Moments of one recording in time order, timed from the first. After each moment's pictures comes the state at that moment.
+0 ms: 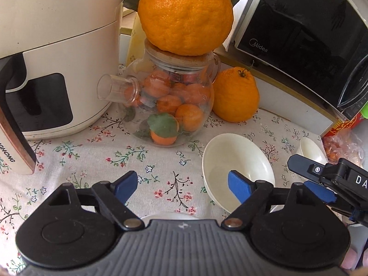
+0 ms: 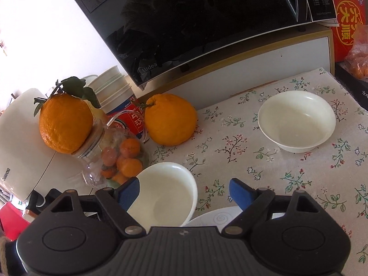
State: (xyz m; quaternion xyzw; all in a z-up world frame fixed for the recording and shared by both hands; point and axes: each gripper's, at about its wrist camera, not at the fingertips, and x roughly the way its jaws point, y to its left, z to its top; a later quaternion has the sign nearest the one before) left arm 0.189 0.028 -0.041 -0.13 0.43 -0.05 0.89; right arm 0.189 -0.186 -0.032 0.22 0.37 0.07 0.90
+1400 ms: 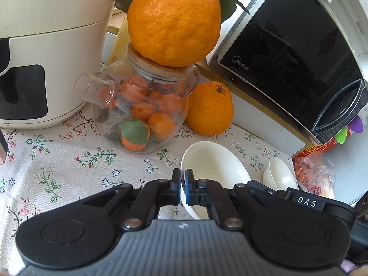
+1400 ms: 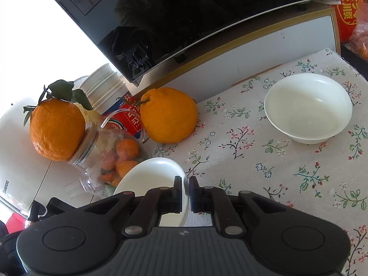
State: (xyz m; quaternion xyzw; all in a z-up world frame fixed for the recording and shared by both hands) left arm 0.184 0.028 -0.029 -0.22 0.40 -0.09 0.89; right arm 0.202 -0.187 -0.040 0.26 0.38 0.08 0.88
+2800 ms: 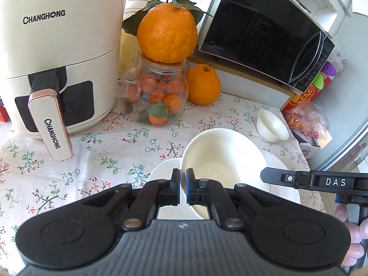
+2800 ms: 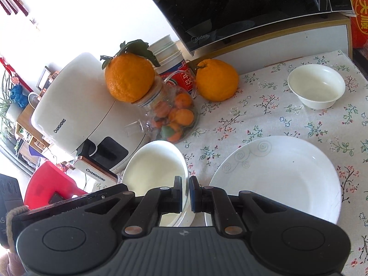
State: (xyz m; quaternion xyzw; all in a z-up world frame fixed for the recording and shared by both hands) left arm 0.101 0.076 0.009 -0.09 0.42 -0.15 0.89; right arm 0.107 -0.141 0.010 0.21 0.43 0.16 0.87
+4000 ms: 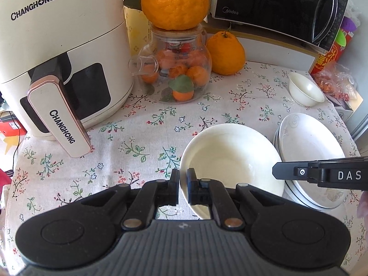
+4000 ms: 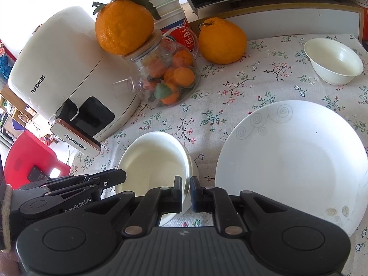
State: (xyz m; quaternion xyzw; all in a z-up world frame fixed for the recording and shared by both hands) left arm 0.113 0.073 -0.025 0.02 0.45 -0.11 0.89; right arm 0.119 -0.103 -0.025 0.17 0.48 0.14 0.85
